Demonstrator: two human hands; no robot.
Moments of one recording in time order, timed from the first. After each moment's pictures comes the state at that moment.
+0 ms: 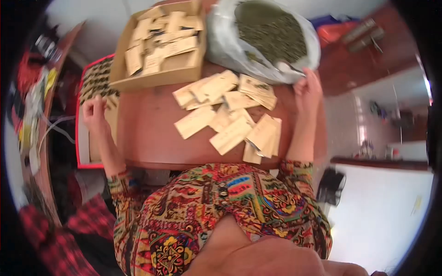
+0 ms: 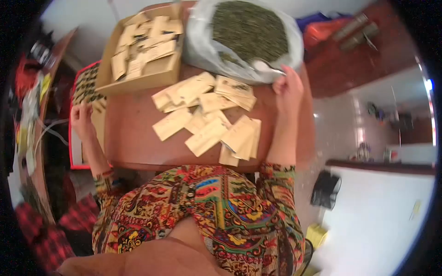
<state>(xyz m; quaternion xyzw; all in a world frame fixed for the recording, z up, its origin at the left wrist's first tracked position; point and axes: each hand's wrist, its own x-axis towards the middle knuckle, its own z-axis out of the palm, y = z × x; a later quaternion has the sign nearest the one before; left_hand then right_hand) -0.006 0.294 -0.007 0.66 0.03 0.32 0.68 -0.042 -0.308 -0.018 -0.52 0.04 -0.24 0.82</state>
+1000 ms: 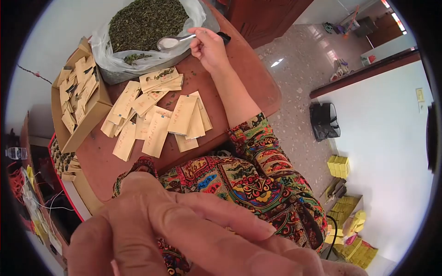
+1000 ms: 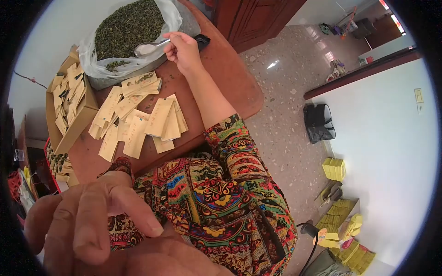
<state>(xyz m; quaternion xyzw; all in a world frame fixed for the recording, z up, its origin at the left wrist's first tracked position) -0.233 -0.007 0.164 0.11 -0.26 -0.24 0.93 -0.032 -0.282 -0.034 -0.43 0.03 -0.23 0.87</state>
